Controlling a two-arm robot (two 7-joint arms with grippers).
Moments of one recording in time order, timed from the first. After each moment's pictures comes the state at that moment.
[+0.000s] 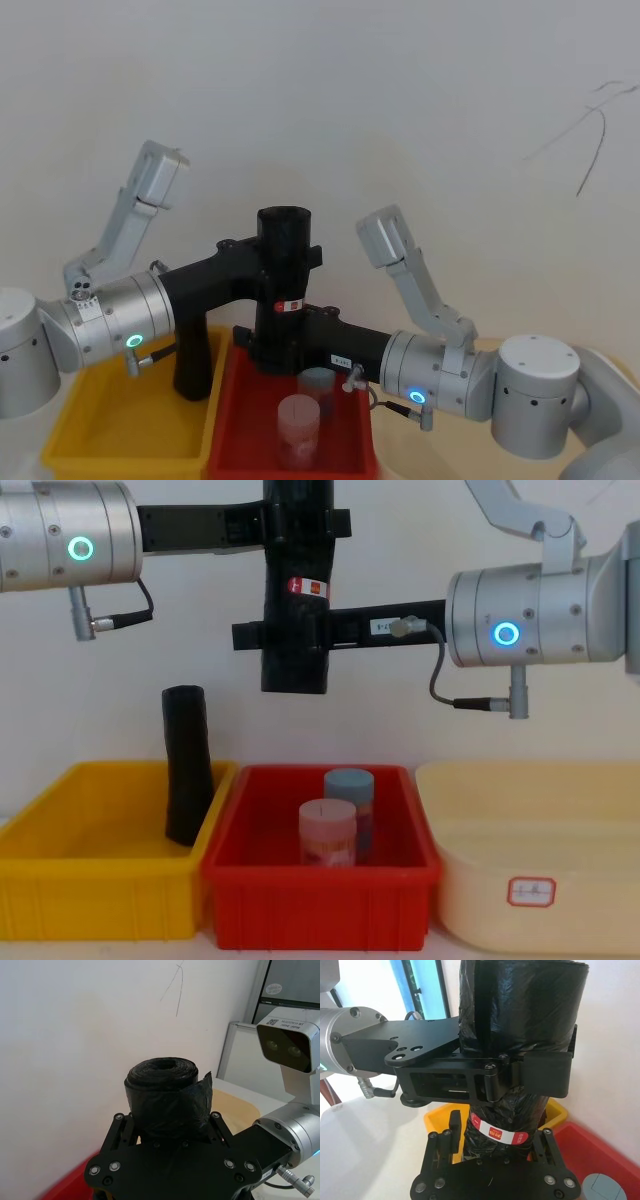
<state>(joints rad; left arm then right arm) -0.67 0.32 0.39 -1.36 -0.59 0.27 -0.69 0.71 0.23 -0.60 -1.25 0.51 0.32 0.60</state>
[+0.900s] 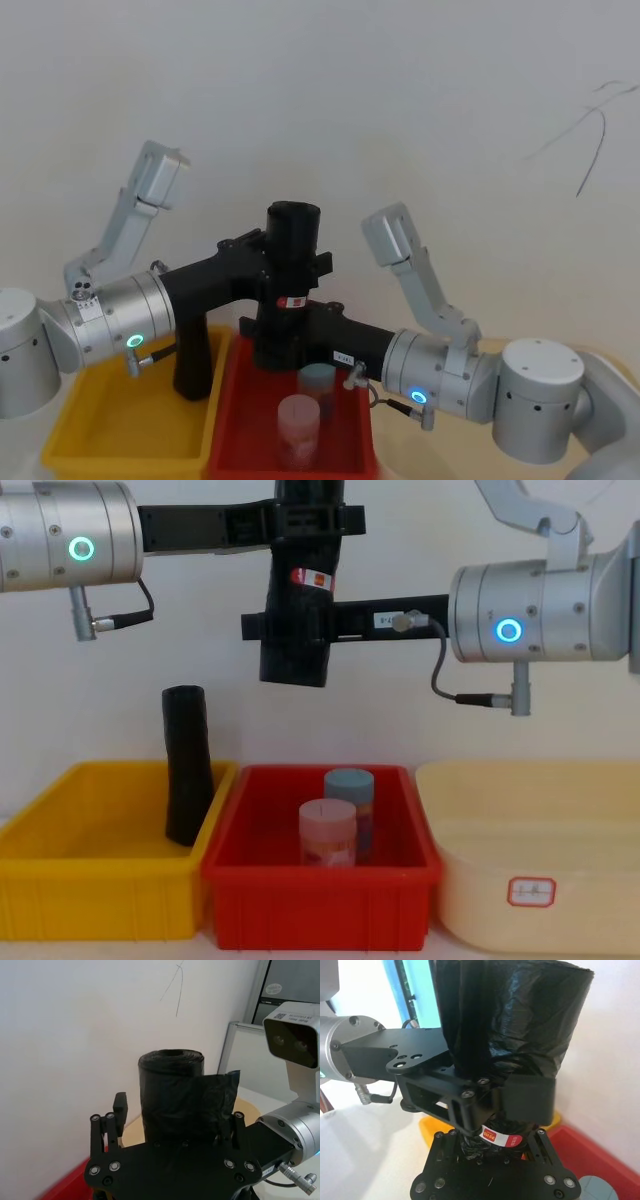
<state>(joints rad) -0.67 0.32 0.39 -1.36 -0.59 0.27 -0.69 0.69 0.23 -0.59 -1.27 0.52 0.31 0.57</state>
